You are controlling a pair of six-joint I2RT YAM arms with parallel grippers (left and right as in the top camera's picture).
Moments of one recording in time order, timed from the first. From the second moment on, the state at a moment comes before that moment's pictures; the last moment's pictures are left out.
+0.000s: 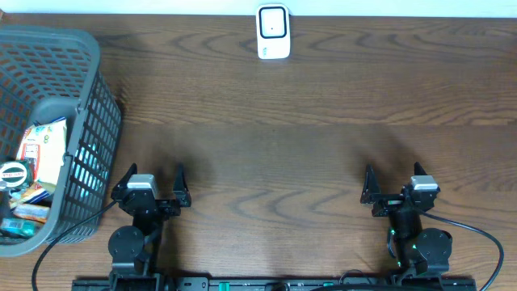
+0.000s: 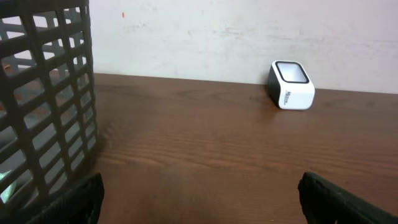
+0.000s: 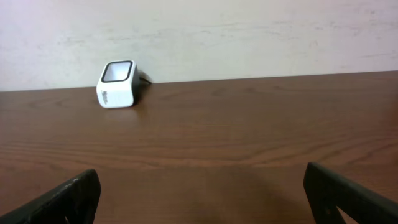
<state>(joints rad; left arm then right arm) -0.01 0.01 0.02 -0.11 0.04 -0.09 0.04 0.01 0.01 -0.07 -0.03 0.09</state>
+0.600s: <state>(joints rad) -0.01 0.01 0.02 -0.11 0.04 -0.09 0.04 0.01 0.01 -0.07 -0.03 0.09</state>
